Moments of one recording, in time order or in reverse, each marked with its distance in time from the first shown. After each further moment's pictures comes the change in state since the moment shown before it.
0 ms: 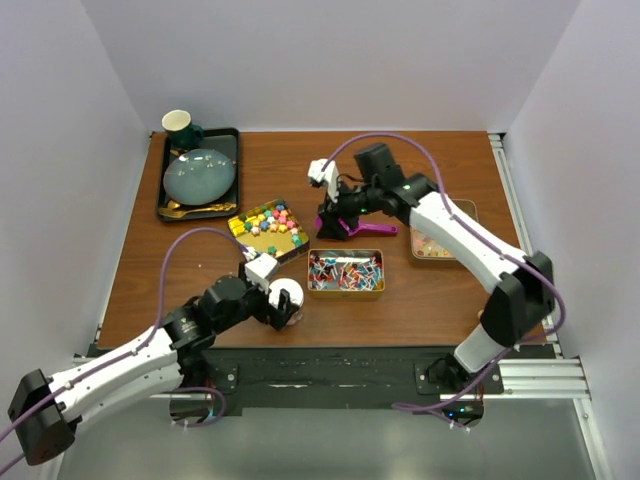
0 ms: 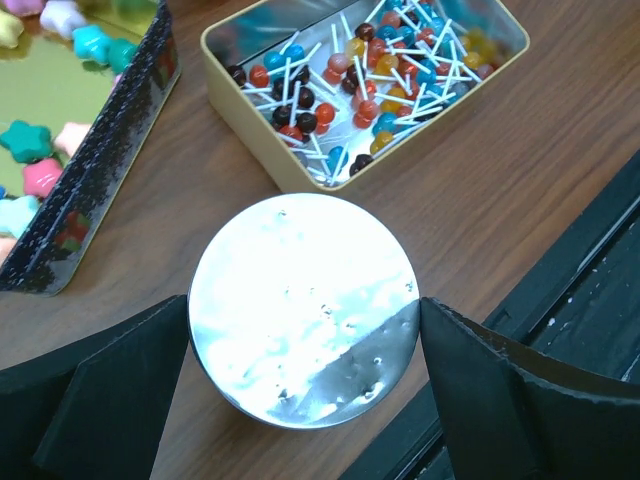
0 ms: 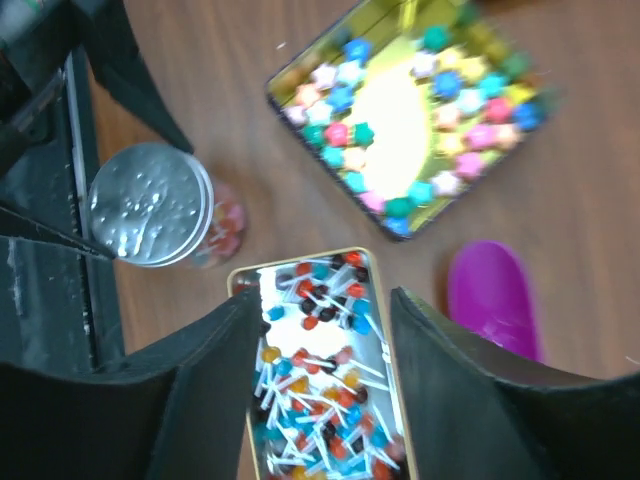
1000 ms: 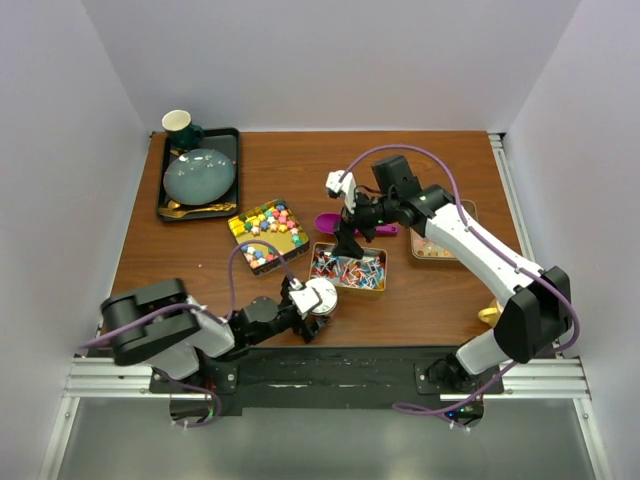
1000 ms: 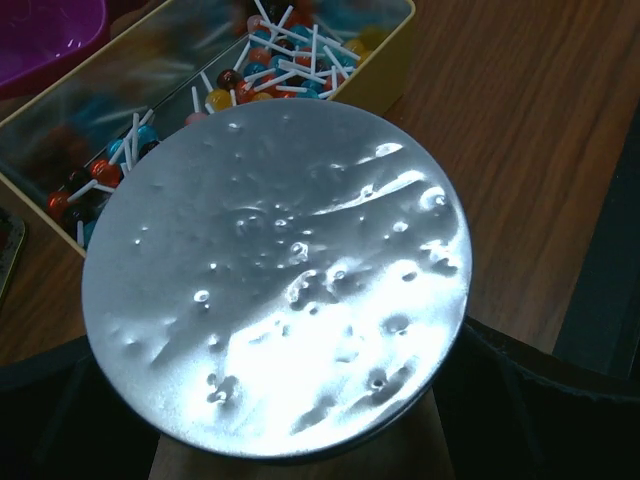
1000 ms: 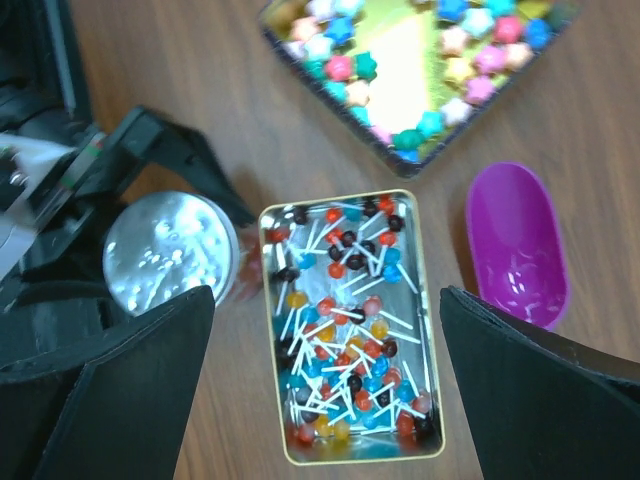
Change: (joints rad) left arm -0.220 0.867 -0.188 1.244 -0.039 0.323; right arm -0.069 -0.132 -0.154 -0.008 0.013 -0.007
